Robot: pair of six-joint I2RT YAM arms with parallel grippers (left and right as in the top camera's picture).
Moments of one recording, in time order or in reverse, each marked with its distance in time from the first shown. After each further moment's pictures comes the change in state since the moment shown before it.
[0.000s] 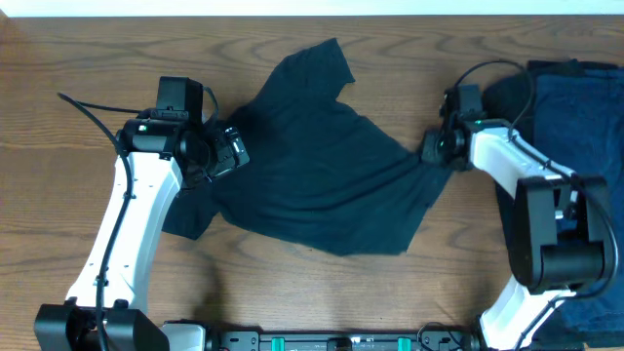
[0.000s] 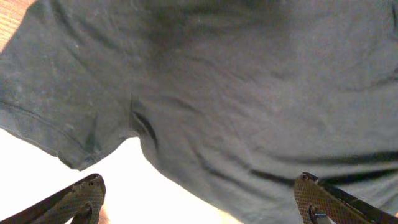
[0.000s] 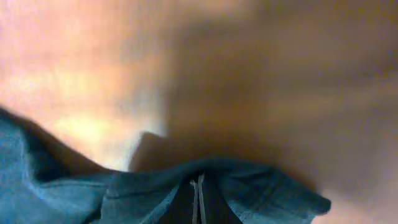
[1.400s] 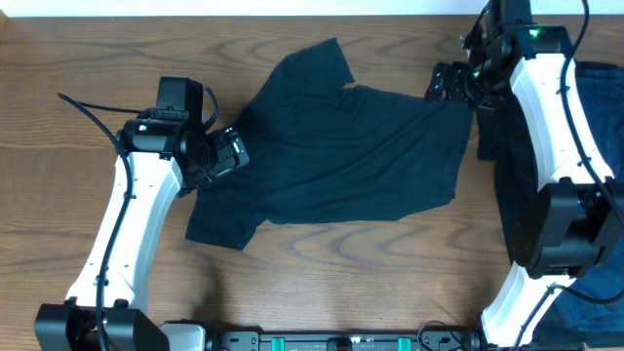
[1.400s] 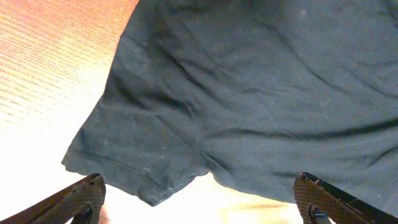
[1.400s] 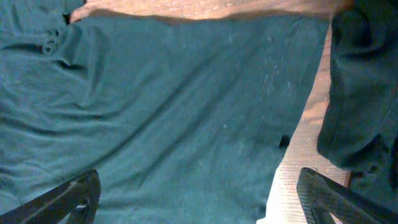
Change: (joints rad) left arm 0.000 0.001 0.000 0.000 0.000 0.000; right arm -0.051 0.055 0.744 -0.766 -0.149 -0.123
